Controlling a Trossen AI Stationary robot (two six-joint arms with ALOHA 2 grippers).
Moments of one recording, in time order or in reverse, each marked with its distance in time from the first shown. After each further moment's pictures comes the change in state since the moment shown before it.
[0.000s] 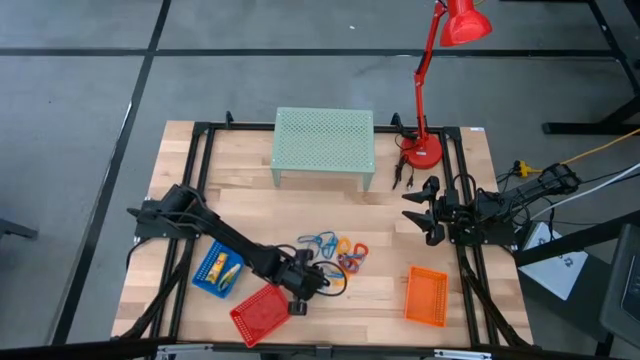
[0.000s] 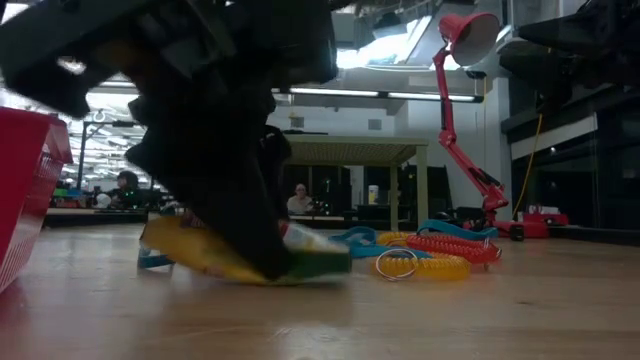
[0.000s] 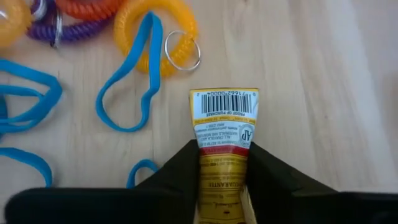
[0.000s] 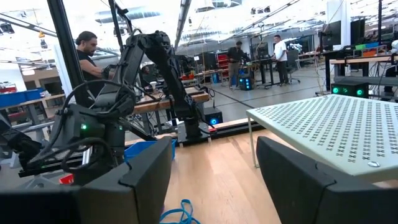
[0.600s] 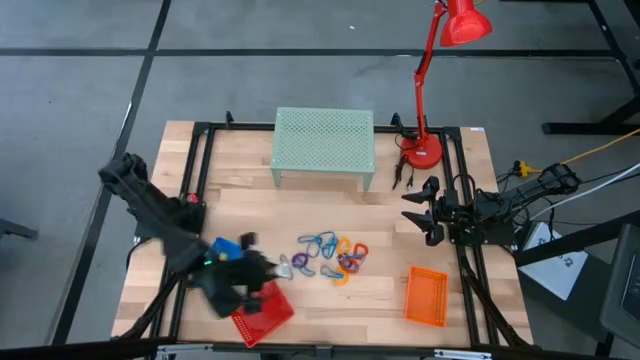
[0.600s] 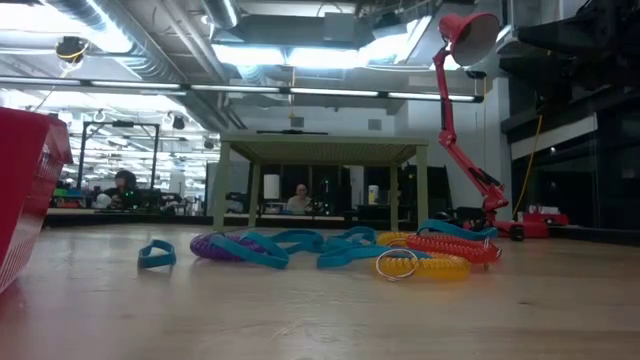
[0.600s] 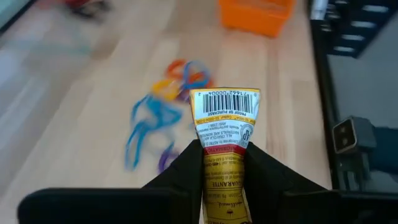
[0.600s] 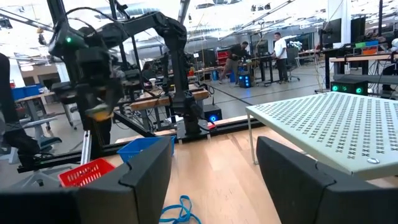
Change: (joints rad) left arm -0.317 -0.523 0.001 -0.503 -0.554 -0.411; right arm 0.000 0.000 0.000 -0.016 0.000 0.000
